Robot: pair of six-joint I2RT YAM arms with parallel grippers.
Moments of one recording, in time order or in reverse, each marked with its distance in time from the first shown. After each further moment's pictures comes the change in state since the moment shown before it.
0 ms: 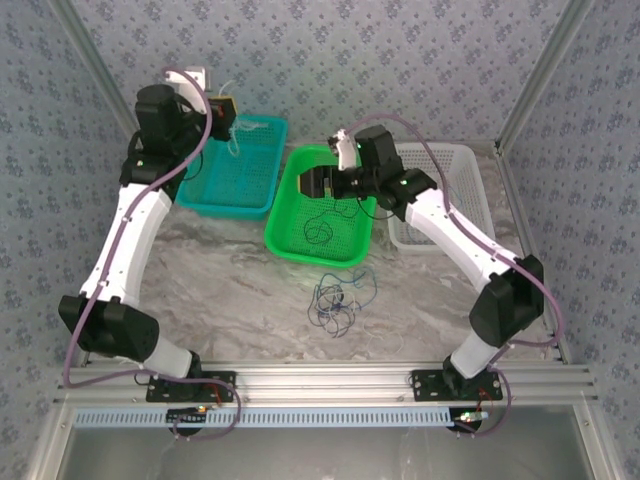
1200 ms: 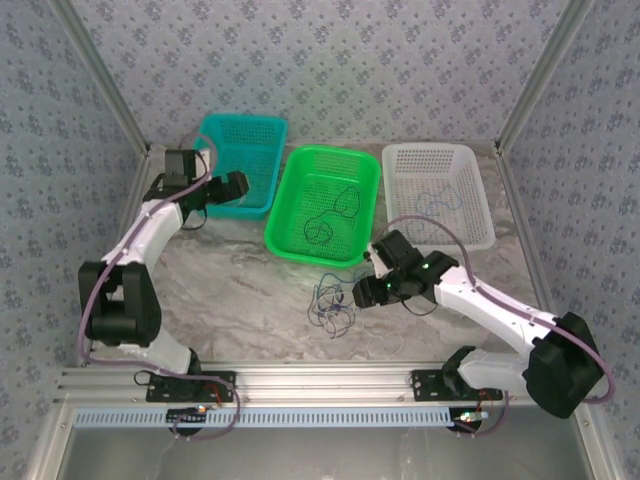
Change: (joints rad) left arm 0.077 0.039 -0.477 -0.075 -0.027 -0.142; right arm 0.137 -0.423 -0.751 -0.282 0.275 -0.045
